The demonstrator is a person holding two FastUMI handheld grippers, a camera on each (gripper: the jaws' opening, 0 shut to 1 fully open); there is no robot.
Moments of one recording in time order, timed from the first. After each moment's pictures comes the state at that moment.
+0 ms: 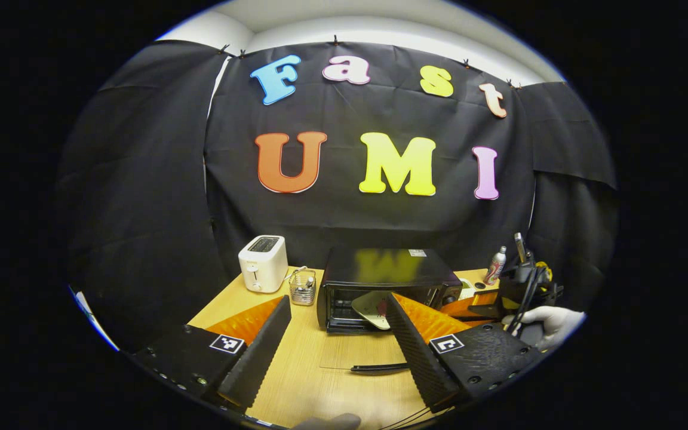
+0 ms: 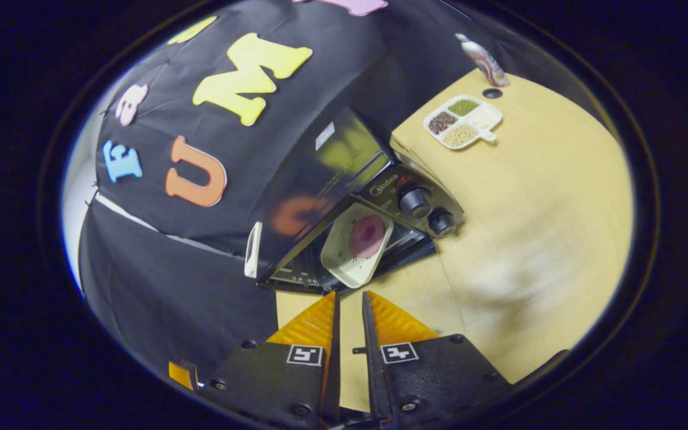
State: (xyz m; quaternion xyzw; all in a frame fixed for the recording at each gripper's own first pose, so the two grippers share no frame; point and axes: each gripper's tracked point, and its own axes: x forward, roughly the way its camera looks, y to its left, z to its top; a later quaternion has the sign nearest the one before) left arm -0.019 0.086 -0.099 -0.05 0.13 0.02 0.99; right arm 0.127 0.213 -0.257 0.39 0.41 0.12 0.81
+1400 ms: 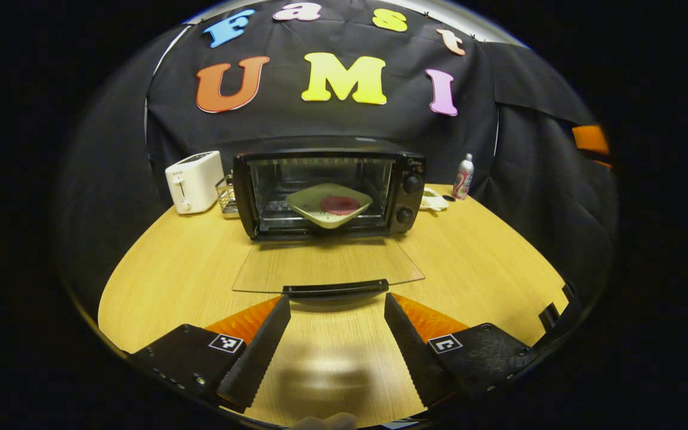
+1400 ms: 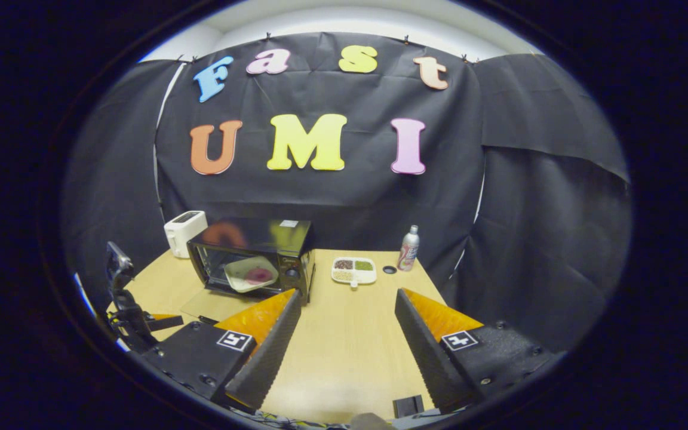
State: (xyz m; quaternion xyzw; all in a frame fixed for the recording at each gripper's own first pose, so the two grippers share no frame) left arm -0.037 -0.028 -0.327 -0.03 0.29 -0.09 0.95; right arm -0.019 0.024 -0.145 -0.02 0.18 -0.02 0.98
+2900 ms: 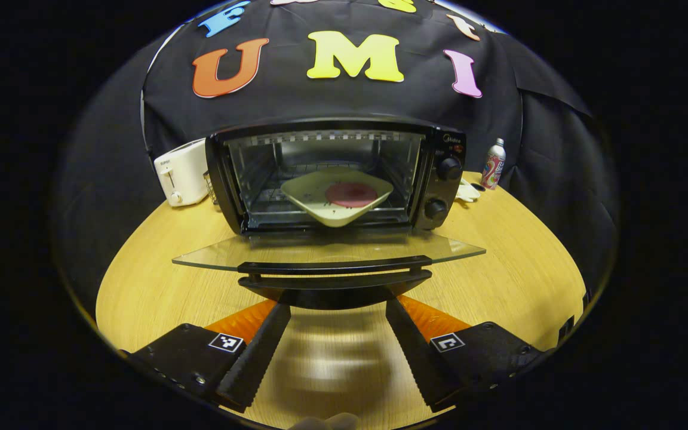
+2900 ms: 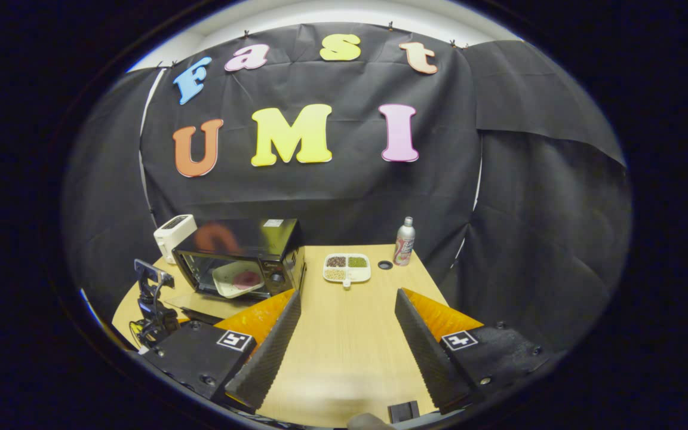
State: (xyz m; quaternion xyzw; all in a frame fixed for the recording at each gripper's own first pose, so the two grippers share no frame) left arm 0.041 -0.030 -0.344 -0.02 0.31 -0.05 0.95; right arm 0.022 -0.005 -0.146 0.01 0.20 -0.03 0.98
